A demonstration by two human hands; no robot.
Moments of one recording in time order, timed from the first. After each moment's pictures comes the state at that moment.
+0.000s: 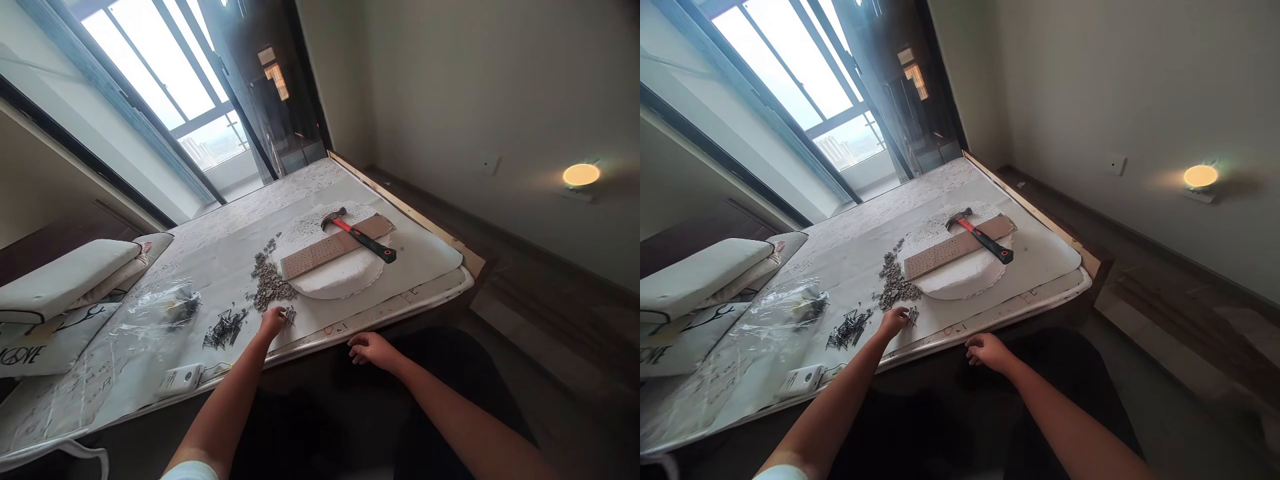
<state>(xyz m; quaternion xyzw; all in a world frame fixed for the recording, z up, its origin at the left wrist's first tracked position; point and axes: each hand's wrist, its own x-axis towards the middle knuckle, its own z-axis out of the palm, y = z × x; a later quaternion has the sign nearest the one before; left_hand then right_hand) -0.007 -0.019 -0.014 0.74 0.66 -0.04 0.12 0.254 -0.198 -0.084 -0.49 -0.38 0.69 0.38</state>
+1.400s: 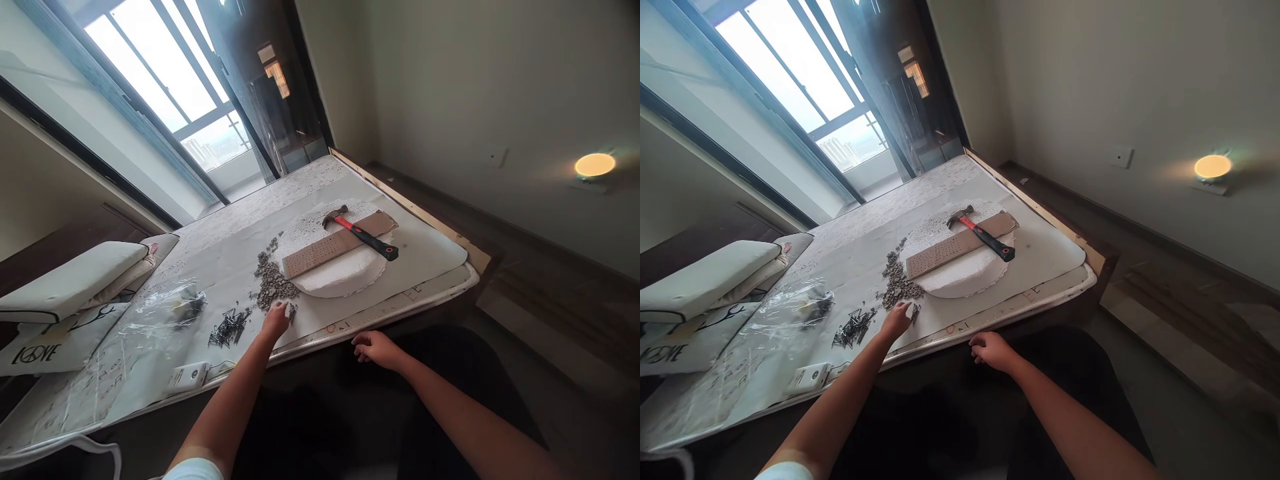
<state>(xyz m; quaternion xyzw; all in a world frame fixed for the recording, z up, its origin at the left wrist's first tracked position) 0.004 -0.033 0.000 0.79 0.61 -0.08 0.05 0.257 -0.202 -0.077 -0.51 -0.43 0.65 0.36</state>
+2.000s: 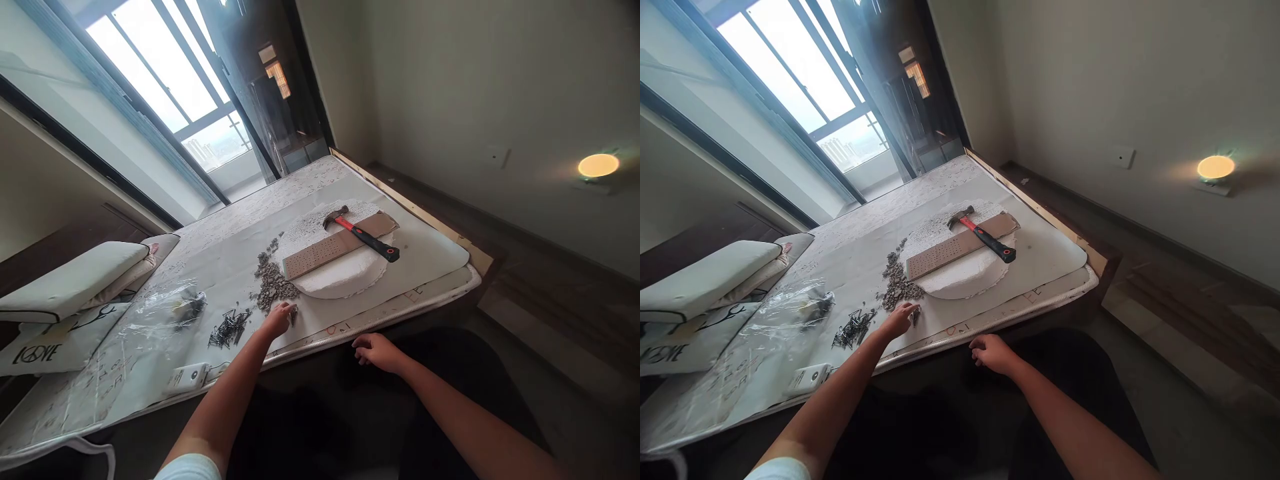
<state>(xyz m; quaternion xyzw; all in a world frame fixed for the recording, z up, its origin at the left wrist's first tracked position) -0.007 -0.020 -0.005 0.87 0.48 -0.13 0.06 0.257 -0.201 -0.083 -0.51 -0.45 0.63 0.36</state>
